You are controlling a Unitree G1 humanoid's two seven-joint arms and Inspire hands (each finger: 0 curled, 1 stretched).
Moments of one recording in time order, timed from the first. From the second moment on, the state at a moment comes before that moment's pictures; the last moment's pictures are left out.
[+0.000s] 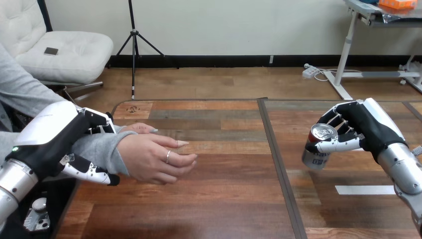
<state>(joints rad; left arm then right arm) -0.20 0.81 -0.06 0.54 0.39 -0.71 -0.05 -0.67 -0.54 0.10 1.25 -0.31 -0.52 0.02</state>
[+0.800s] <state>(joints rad) -0.20 0.77 -0.05 0.52 0.39 -0.68 -0.05 -0.67 -0.54 0.10 1.23 -0.31 -0.57 0.03</state>
